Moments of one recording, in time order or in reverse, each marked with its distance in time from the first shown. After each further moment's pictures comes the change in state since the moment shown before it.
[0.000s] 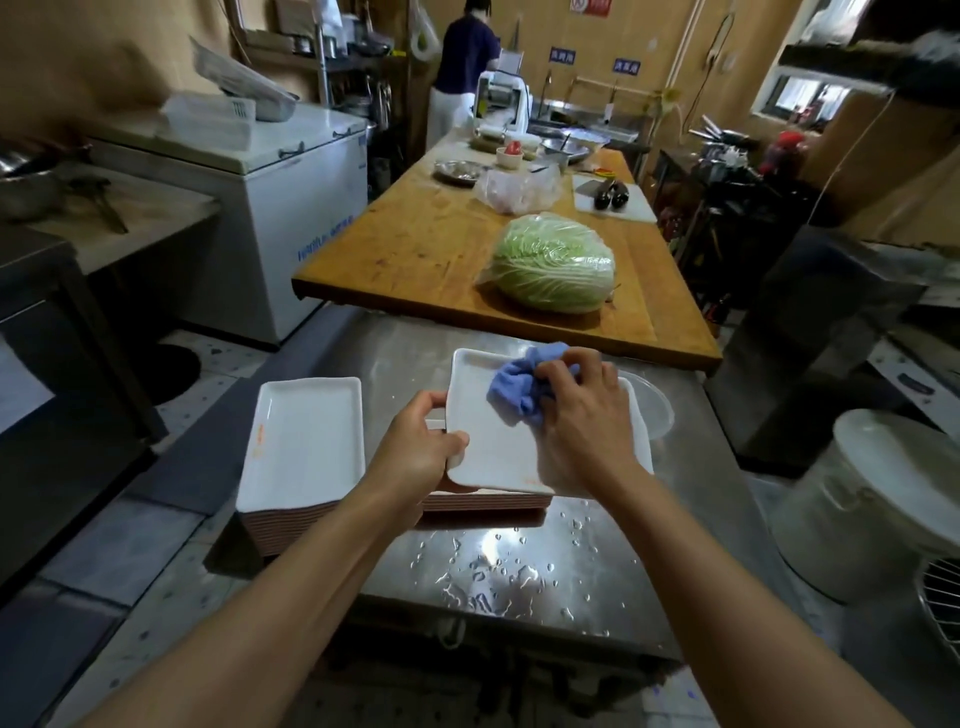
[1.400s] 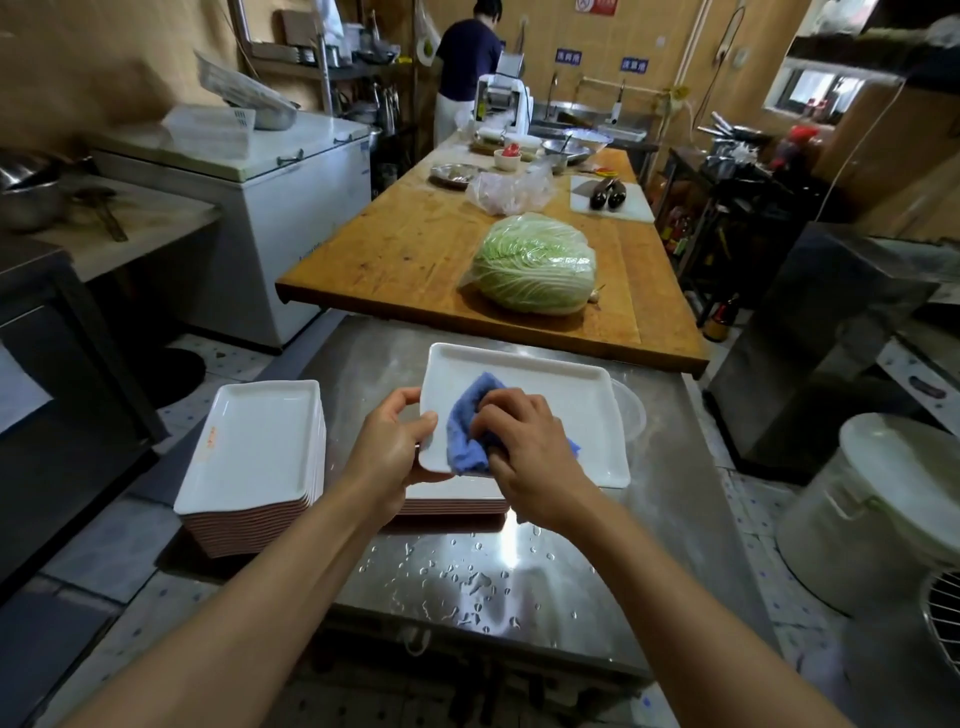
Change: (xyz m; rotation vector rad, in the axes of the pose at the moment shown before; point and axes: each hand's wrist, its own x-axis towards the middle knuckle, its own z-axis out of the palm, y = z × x) left_hand 0.015 -0.001 0.061 -0.134 0.106 -0.001; right_hand -0.025 0.032 -0.014 0.371 -0.194 -0.189
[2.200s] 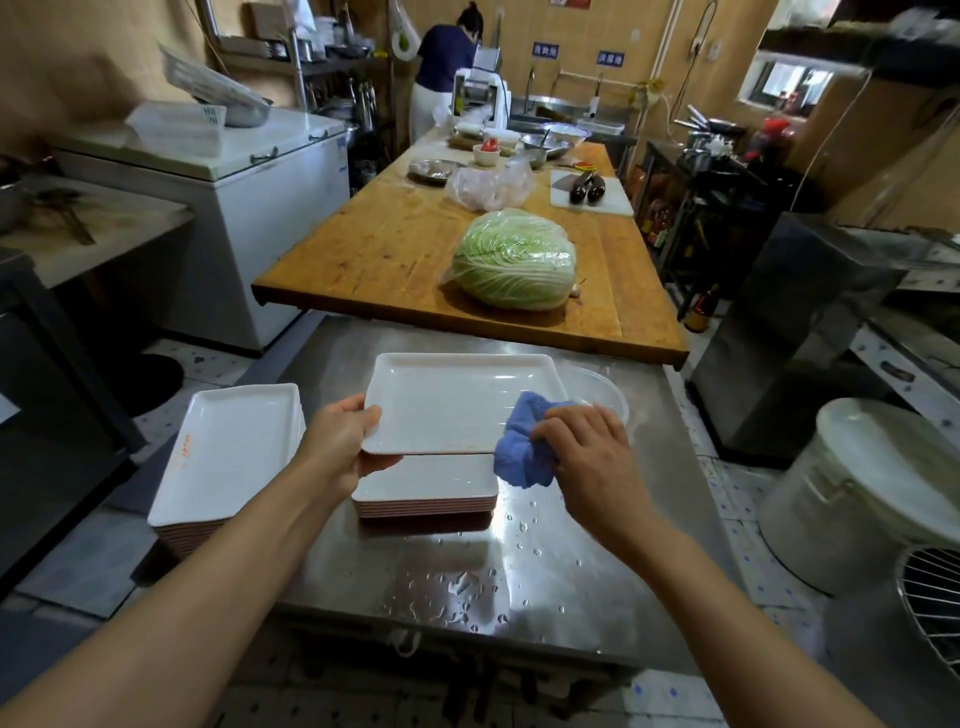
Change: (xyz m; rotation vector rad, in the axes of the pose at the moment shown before) left_hand 0.026 0.004 -0.023 -0.037 0.143 -0.171; right_hand -0.040 0.050 -0.025 -0.336 0.158 -0.059
